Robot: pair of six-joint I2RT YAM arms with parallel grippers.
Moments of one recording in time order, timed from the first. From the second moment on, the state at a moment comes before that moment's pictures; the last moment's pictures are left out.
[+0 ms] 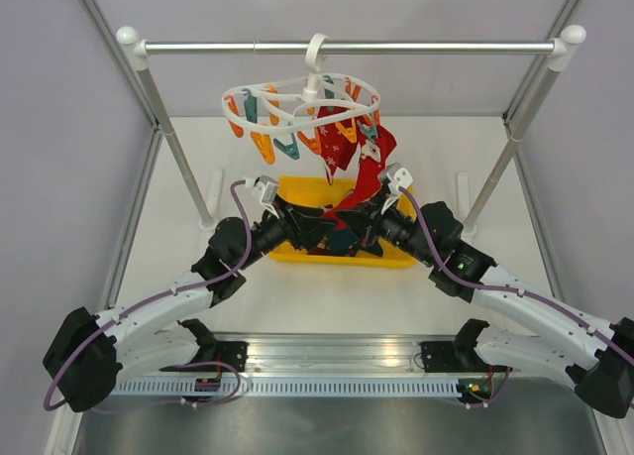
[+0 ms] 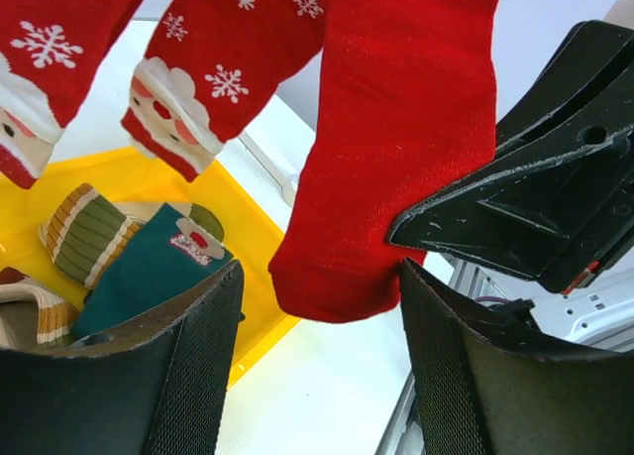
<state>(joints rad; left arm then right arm) -0.76 1.02 0.52 0.62 0.19 -0.57 0.84 0.96 0.75 0.20 -0.08 0.27</state>
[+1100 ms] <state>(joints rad) -0.77 1.04 0.52 0.63 0.20 -0.58 0.85 0.92 0.78 0.08 0.04 0.25</state>
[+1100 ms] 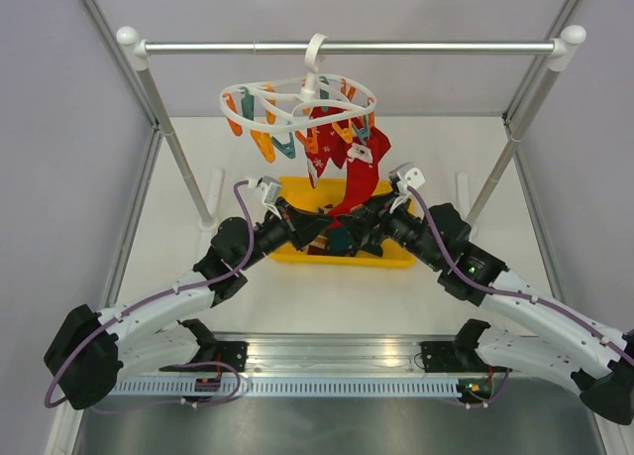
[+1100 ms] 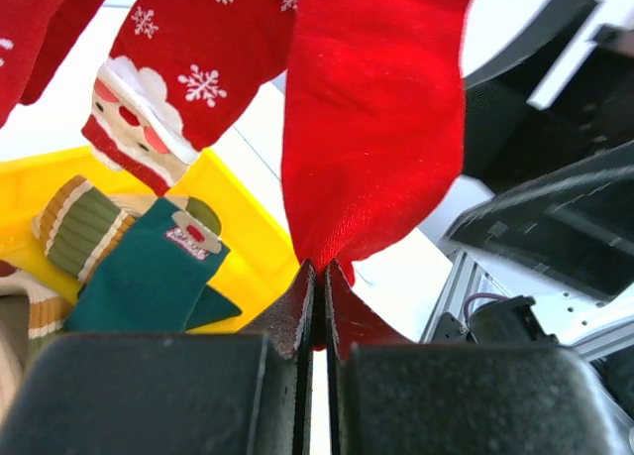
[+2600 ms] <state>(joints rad) -0.77 1.03 0.54 0.57 0.16 -0.58 0.85 1.24 1.41 -0.15 0.36 -0.06</state>
